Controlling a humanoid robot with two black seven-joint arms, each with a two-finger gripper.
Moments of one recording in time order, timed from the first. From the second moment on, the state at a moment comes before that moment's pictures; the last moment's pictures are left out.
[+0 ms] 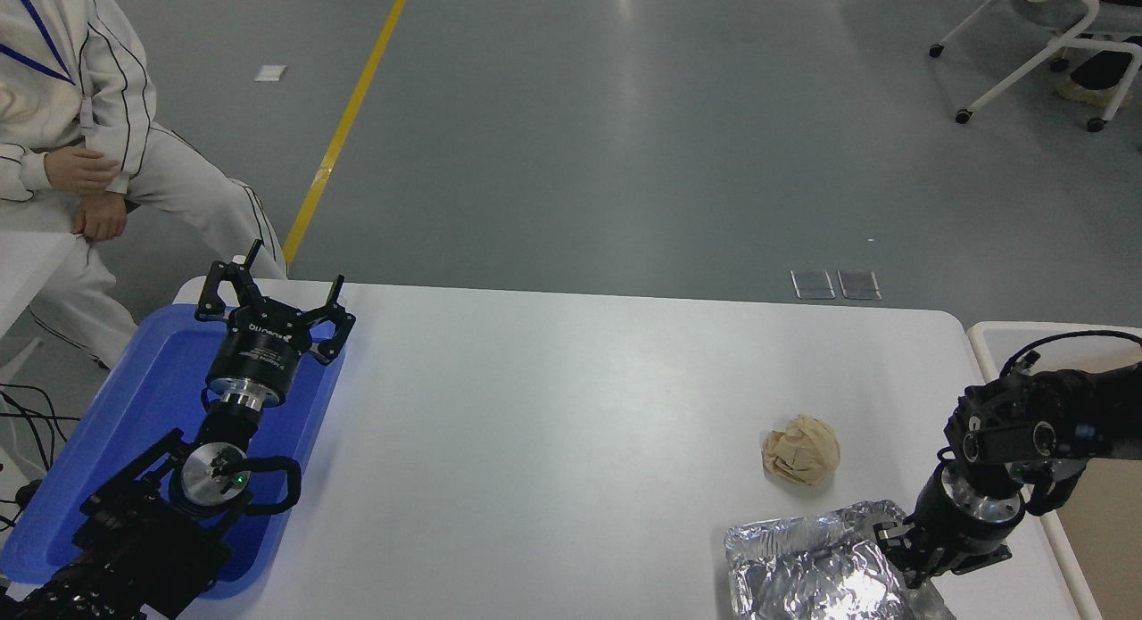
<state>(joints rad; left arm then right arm) -0.52 0.21 -0.98 -0.54 -0.09 -0.62 -0.36 1.35 -0.39 -1.16 1.09 -0.36 0.56 -0.02</state>
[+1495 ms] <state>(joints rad) -0.52 0.21 -0.98 -0.54 -0.09 -0.62 -0.36 1.91 -0.44 -1.22 1.11 -0.34 0.79 -0.02</state>
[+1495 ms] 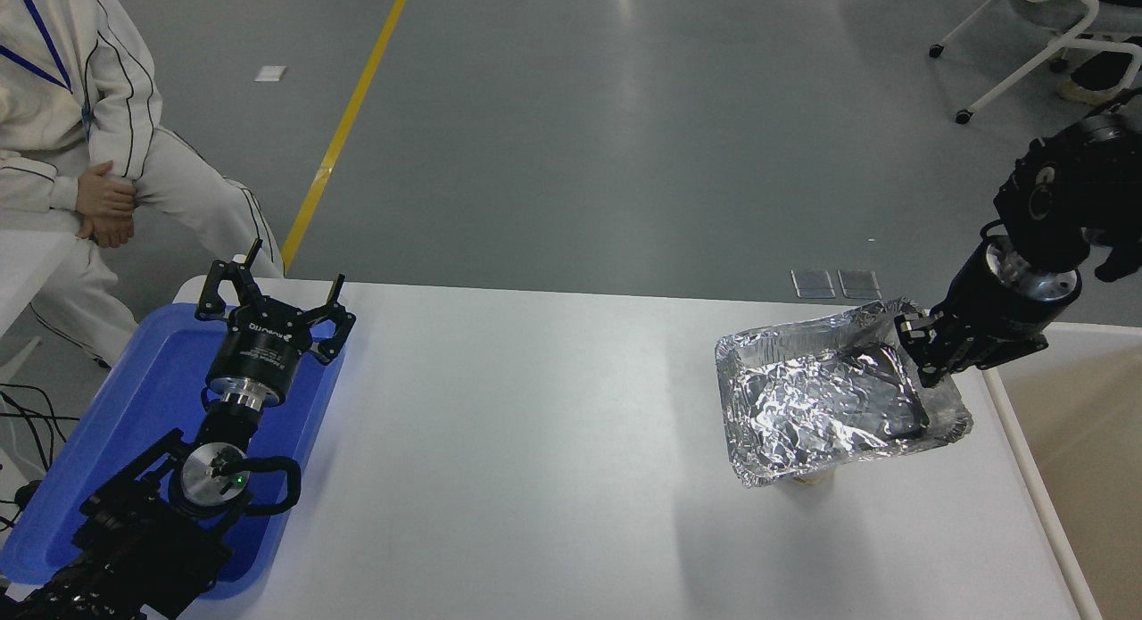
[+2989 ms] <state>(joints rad) -0.52 0.21 -0.98 -0.54 -0.09 -0.62 -0.36 2.35 -0.41 -1.44 1.26 -0.28 0.79 -0.01</state>
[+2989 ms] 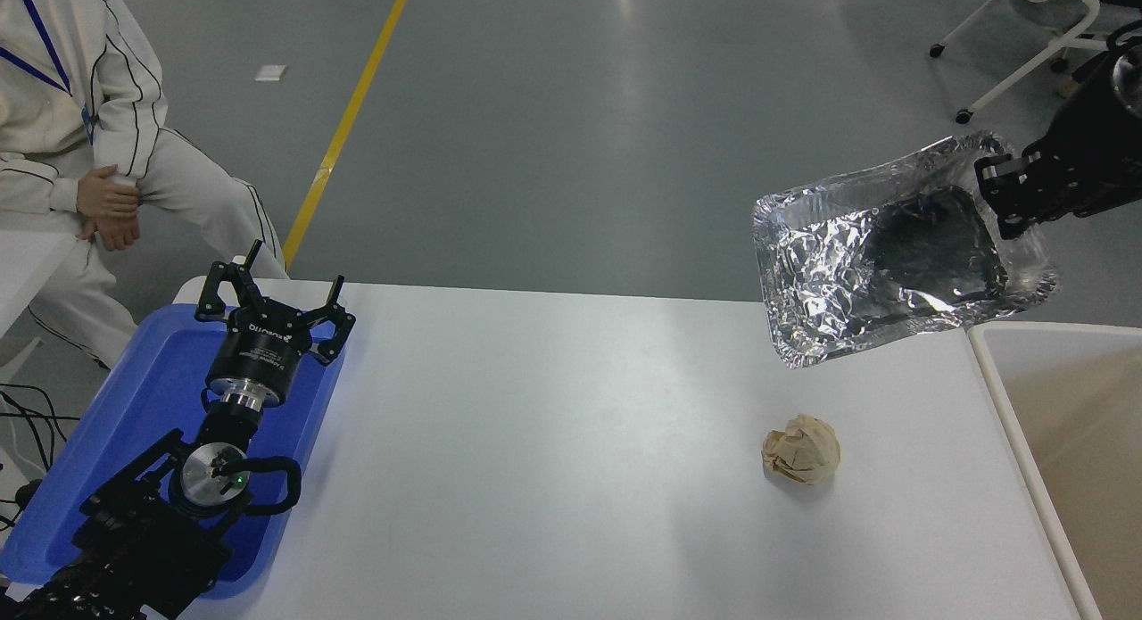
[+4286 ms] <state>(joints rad) -0.52 0.21 -0.98 -0.54 -0.09 -0.62 -0.36 1.80 -0.73 -1.40 0.69 -0.31 0.79 -0.02</state>
